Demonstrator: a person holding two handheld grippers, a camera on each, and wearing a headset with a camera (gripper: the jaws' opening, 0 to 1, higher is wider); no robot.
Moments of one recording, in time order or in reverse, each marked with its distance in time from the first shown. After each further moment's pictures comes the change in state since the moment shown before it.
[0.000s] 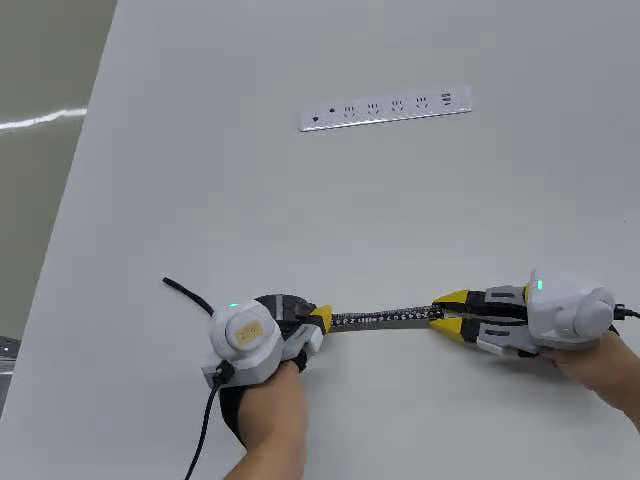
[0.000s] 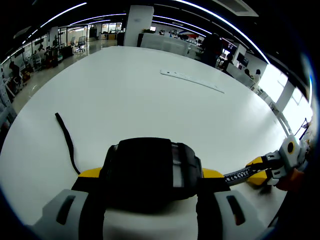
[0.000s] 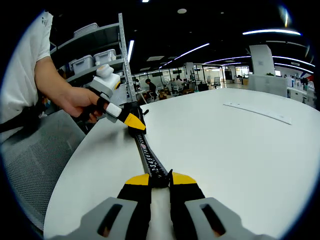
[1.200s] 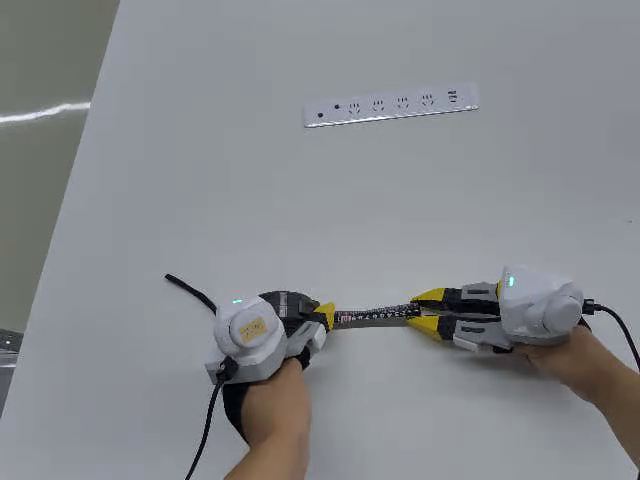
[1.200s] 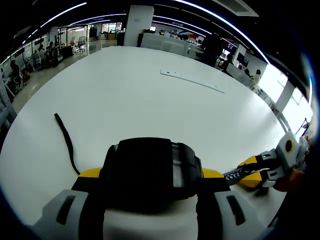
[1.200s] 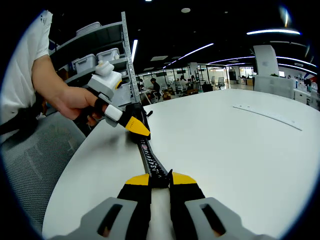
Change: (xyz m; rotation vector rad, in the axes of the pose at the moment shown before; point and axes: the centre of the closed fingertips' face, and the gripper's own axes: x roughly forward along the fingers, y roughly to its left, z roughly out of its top) left arm -0.001 0.002 0.001 0.000 0.000 -0.001; right arm 0.033 0.008 0.005 -0.013 0.000 0.035
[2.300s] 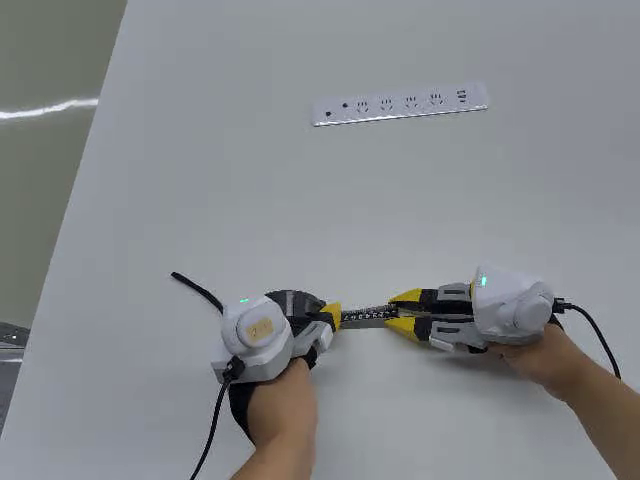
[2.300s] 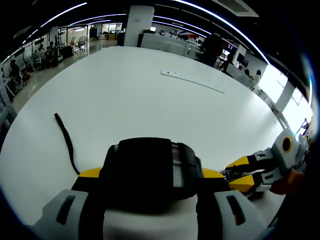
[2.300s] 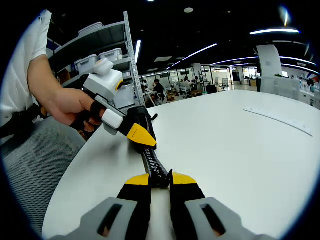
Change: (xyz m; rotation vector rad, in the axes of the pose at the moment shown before) left arm 0.002 -0.002 0.001 -0.003 -0.002 0.000; right arm 0.037 0.011 0.014 -0.003 -0.012 0.036
